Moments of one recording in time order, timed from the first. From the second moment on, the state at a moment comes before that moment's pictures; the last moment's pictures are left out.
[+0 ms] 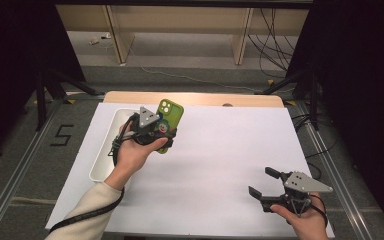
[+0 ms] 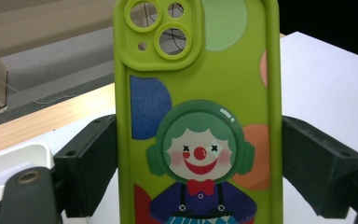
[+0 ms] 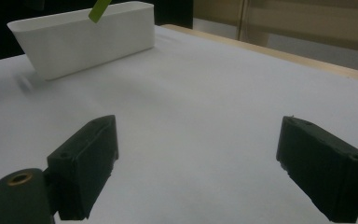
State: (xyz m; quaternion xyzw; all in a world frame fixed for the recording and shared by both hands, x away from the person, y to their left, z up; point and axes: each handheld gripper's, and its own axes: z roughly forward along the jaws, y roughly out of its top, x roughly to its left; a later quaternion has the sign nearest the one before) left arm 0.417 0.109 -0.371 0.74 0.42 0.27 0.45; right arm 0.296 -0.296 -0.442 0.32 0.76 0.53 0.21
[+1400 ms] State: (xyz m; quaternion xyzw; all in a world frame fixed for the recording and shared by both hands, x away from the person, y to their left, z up) left arm 0.422 0.129 -0.362 0.71 0.43 0.29 0.47; right arm 0.296 -0.296 -0.441 0.32 0.76 0.53 0.21
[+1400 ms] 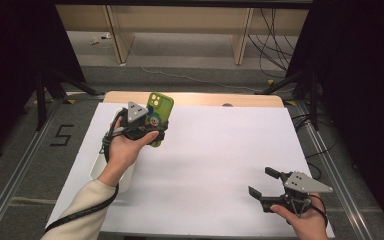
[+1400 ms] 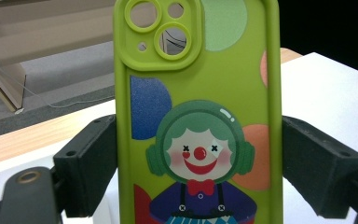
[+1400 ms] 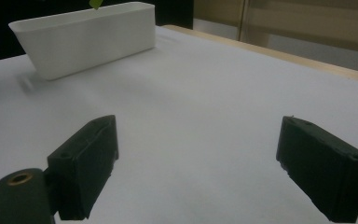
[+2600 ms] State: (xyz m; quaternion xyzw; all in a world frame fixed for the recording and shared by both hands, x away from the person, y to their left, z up) left arm 0.427 0.145 -0.359 0.69 0.45 0.31 0.47; right arm 0.296 -0.296 -0.441 0.32 0.76 0.53 0.21
